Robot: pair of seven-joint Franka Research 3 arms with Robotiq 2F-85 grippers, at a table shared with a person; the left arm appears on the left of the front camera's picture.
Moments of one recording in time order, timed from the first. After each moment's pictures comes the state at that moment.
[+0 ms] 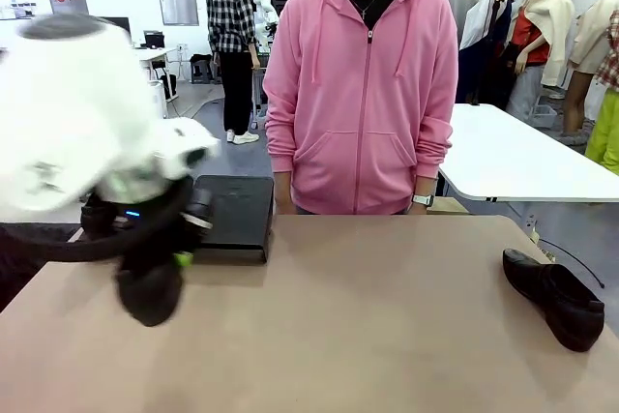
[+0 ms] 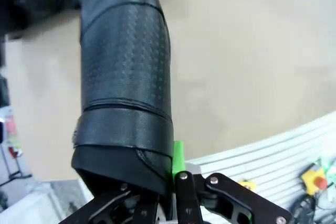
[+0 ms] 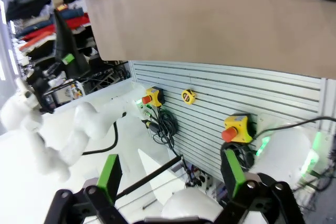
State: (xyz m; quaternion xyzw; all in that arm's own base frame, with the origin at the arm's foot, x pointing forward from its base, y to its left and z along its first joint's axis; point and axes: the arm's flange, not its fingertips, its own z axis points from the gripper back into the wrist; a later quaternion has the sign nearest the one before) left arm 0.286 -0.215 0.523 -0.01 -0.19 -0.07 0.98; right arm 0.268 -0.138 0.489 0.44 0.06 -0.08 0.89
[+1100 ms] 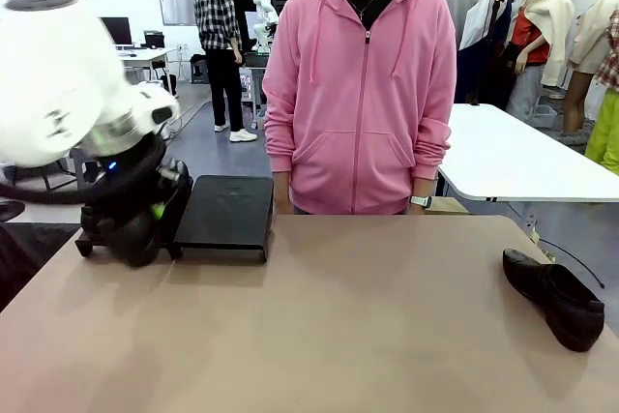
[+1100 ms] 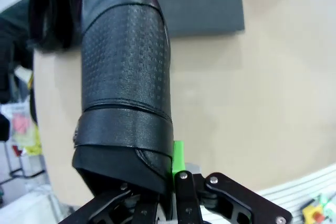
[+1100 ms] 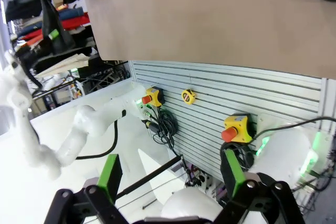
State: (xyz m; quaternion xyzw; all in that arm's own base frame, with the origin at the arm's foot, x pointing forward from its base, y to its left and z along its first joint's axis) left arm 0.401 -0.165 0.540 0.00 -0.21 -0.03 0.98; right arm 0.268 -0.138 0.489 0.44 0.06 -0.08 0.89
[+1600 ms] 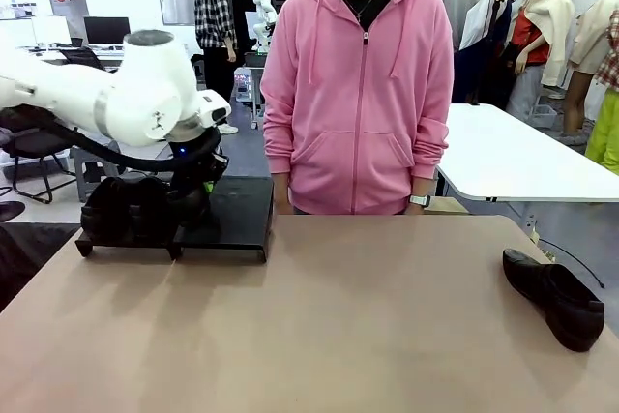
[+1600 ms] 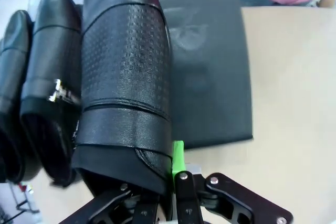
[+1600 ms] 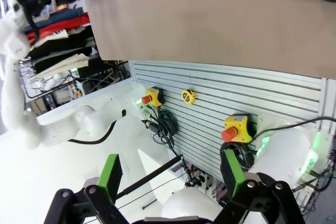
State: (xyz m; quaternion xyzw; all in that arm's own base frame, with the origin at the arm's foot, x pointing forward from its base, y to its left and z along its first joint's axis) left arm 0.582 -0.197 0.479 0.00 -0.22 -0.06 0.97; right arm 0.268 -0.138 0.489 0.44 0.06 -0.08 0.89
